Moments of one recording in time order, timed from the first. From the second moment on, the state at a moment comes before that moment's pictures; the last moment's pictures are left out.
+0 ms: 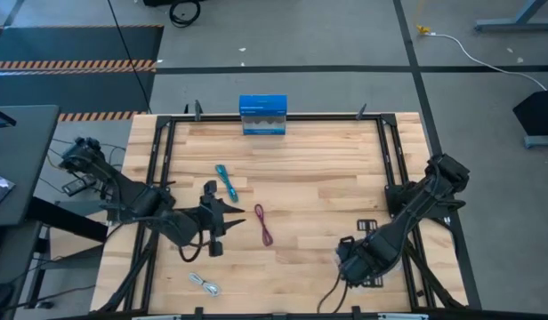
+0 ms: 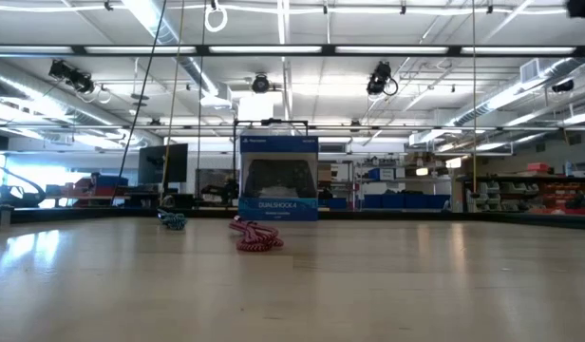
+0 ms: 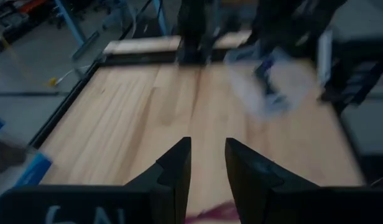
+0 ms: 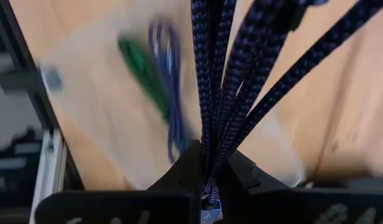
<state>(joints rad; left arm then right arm) -0.60 1.27 1.20 -0.48 -0.72 -0.28 0.75 1.71 1.41 -1.37 -0.10 0.82</state>
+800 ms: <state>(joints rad) -0.56 1.46 1.20 -0.85 -0.48 -0.46 0.82 1.78 1.49 -1.40 0.18 0.94</state>
